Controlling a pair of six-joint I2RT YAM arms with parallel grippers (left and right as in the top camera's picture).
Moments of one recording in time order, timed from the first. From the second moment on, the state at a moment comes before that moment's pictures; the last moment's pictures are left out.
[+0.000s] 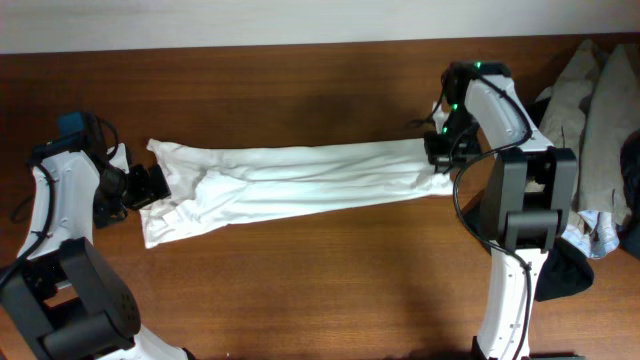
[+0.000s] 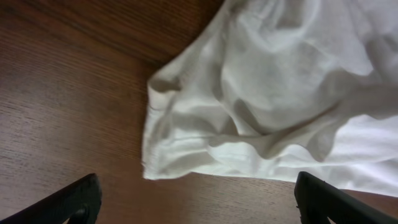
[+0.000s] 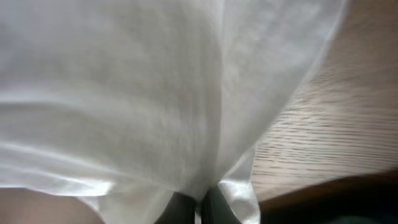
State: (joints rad) left arm 0.35 1.82 1.39 -1.08 0.08 -0.07; right arm 0.01 2.34 1.99 -1.42 -0.08 0.00
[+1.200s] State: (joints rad) left arm 0.25 1.83 1.36 -0.84 0.18 -0.02; right arm 0.32 2.31 2.19 -1.43 0.11 0.18
